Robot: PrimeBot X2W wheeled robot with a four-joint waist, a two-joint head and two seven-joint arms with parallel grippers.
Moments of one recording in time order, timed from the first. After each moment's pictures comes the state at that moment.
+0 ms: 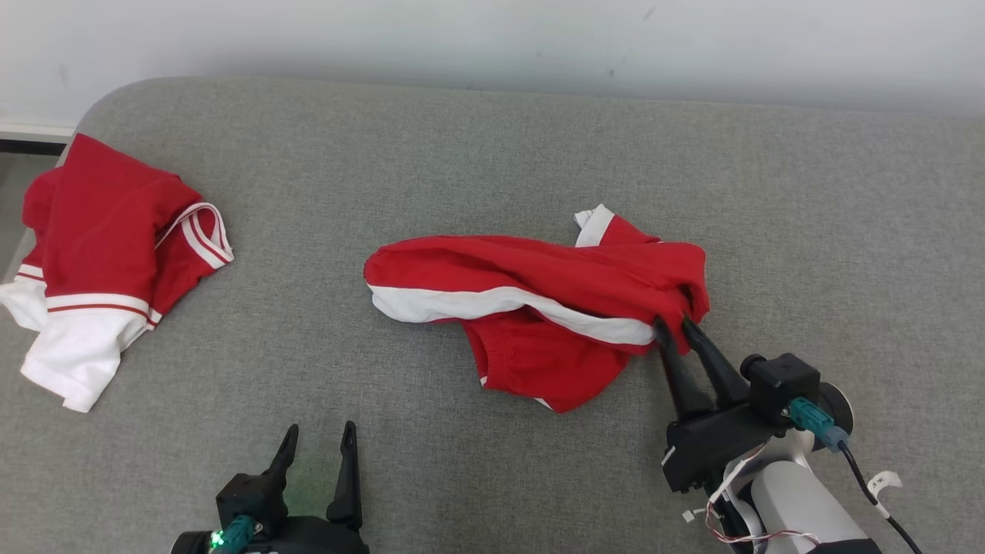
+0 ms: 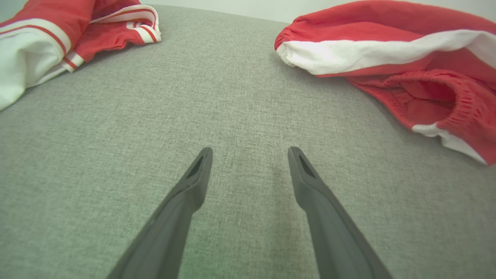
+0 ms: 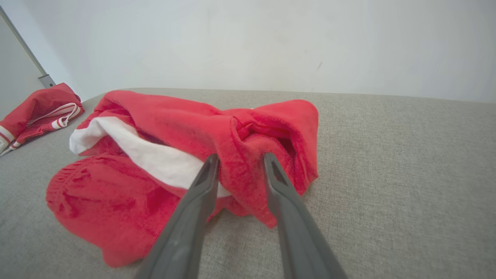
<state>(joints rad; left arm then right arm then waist) -0.20 0.05 -0.16 0.51 -0.27 -0.03 -0.26 -0.37 -0.16 0.23 0.52 0.23 0.13 -0.26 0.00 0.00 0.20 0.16</state>
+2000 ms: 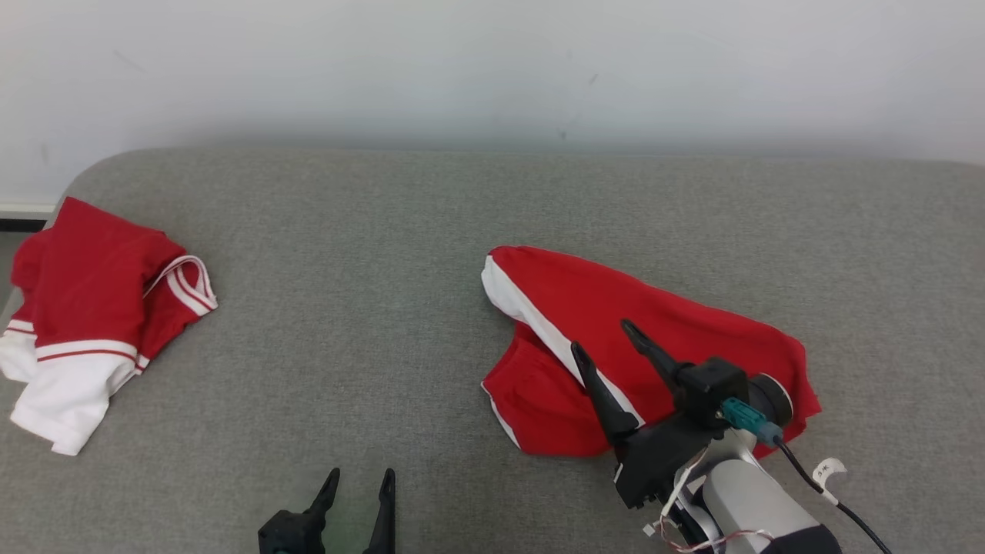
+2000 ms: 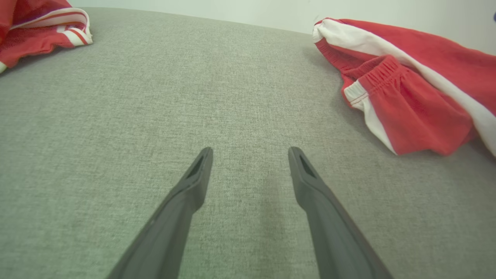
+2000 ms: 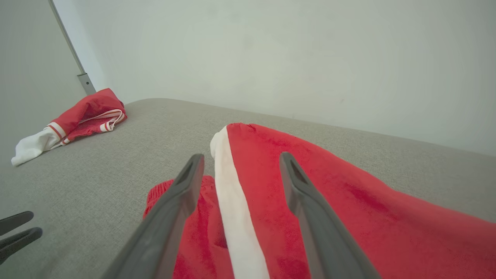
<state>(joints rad) -0.14 0.05 -0.25 0.54 -0.29 -0.04 -0.26 -0.43 -0.17 0.43 0.57 0.27 0.13 -0.26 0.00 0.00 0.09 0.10</state>
